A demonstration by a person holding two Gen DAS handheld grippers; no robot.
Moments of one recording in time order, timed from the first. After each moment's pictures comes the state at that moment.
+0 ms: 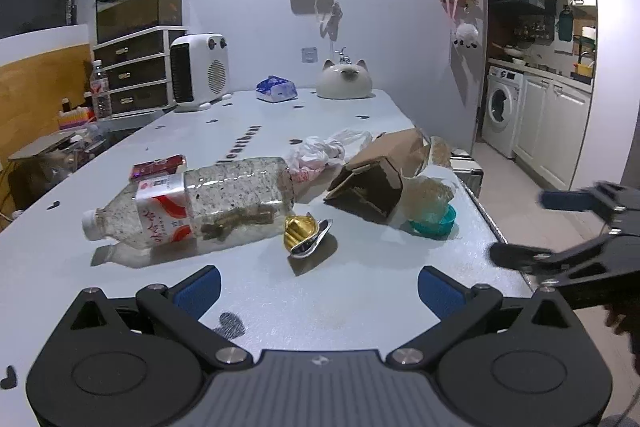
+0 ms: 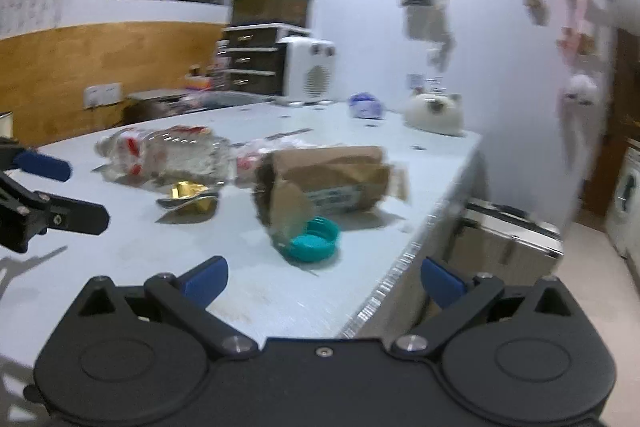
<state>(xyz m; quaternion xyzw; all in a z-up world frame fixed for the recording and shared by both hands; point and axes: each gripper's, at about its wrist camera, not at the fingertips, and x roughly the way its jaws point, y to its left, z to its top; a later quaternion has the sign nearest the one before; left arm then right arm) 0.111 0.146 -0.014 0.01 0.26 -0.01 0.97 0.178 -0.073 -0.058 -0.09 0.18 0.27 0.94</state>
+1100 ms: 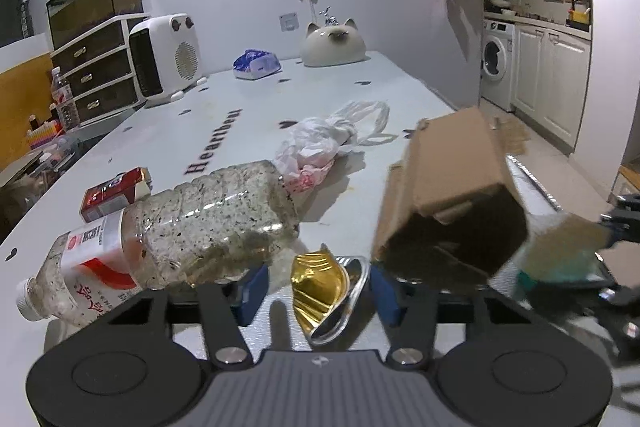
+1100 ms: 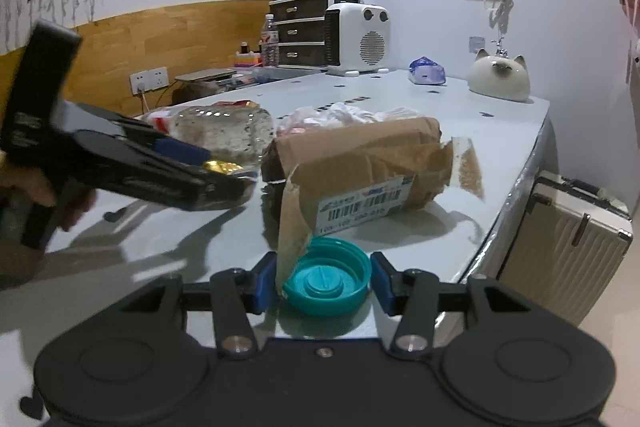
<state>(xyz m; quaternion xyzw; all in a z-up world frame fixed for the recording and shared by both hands) 0.226 0.152 -0.043 0.08 0.30 -0.02 0.95 0.217 -0.059 -0.075 -0.06 0.24 0.35 0.90</state>
